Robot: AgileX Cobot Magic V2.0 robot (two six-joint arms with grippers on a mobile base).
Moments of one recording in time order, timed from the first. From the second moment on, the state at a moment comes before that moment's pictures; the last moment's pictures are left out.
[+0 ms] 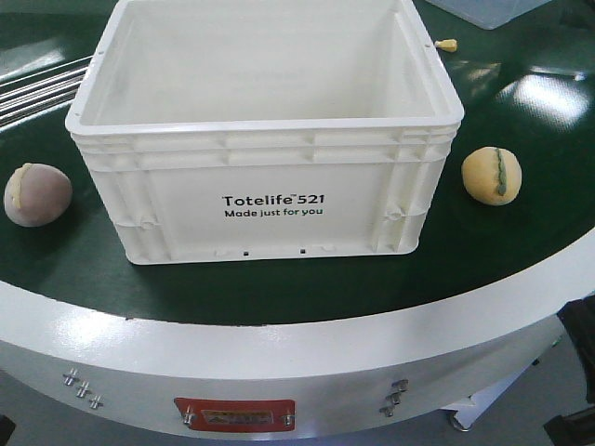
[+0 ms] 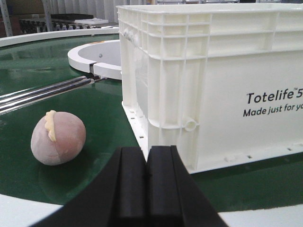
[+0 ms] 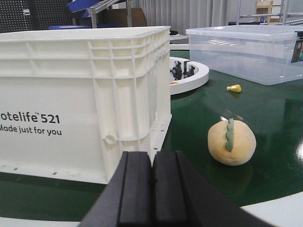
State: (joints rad) left arm -0.18 -0.01 0.03 -0.06 0.14 0.00; right arm 0.27 -0.01 0.03 0.07 0.10 -0.05
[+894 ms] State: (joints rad) left arm -0.18 0.11 -0.11 -0.06 0.10 0.00; right arm 0.27 0.09 -0.15 0.07 0.14 -0.11
